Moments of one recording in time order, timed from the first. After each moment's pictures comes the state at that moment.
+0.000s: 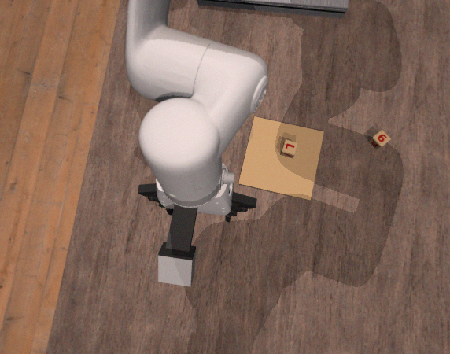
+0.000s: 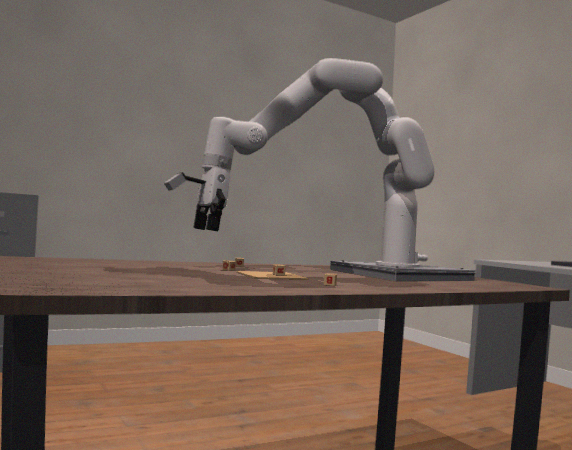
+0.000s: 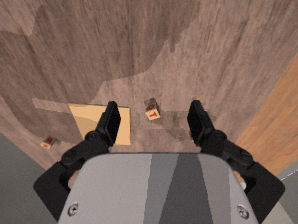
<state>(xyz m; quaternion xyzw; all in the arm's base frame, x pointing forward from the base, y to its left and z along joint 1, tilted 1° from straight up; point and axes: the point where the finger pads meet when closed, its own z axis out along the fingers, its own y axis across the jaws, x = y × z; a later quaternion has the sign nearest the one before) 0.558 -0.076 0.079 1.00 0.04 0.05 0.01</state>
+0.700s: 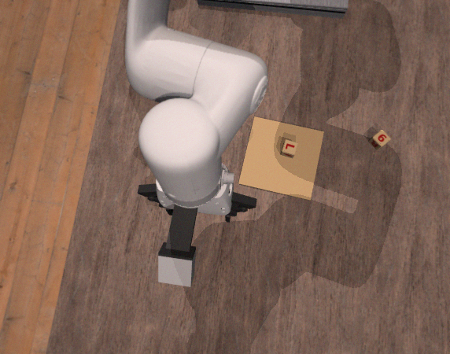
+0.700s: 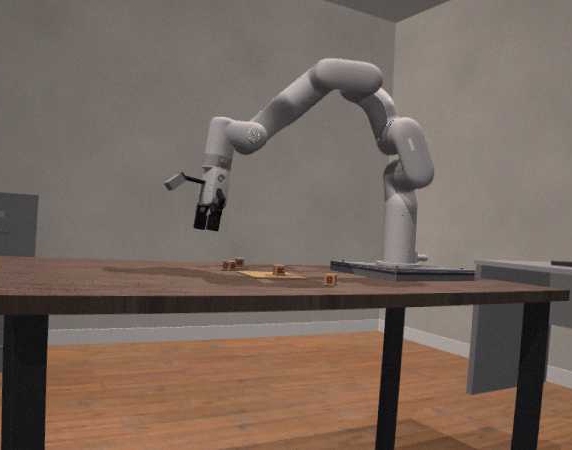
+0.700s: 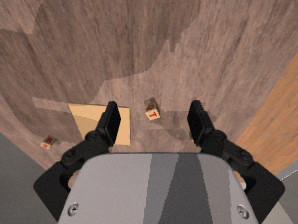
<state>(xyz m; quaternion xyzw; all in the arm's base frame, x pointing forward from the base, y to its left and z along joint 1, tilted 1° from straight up) 0.558 -0.076 0.079 1.00 0.04 0.05 0.01</state>
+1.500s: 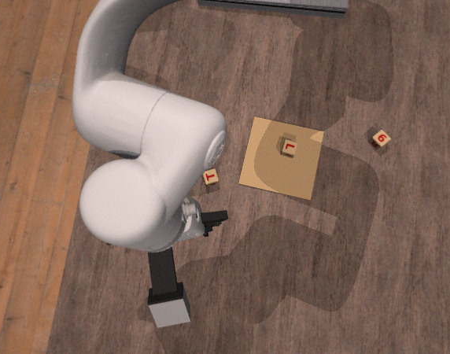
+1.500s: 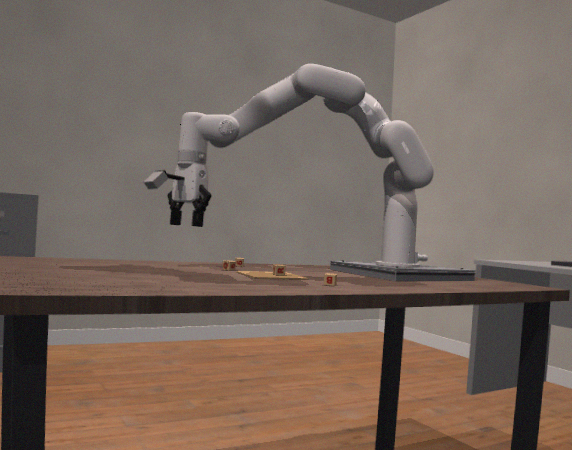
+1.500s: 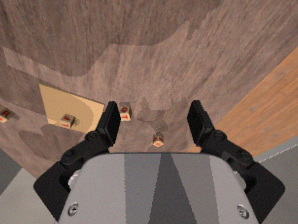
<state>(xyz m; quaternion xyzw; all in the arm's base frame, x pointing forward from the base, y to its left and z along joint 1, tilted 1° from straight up) 0.604 -0.104 0.086 0.98 0.21 0.01 0.00</state>
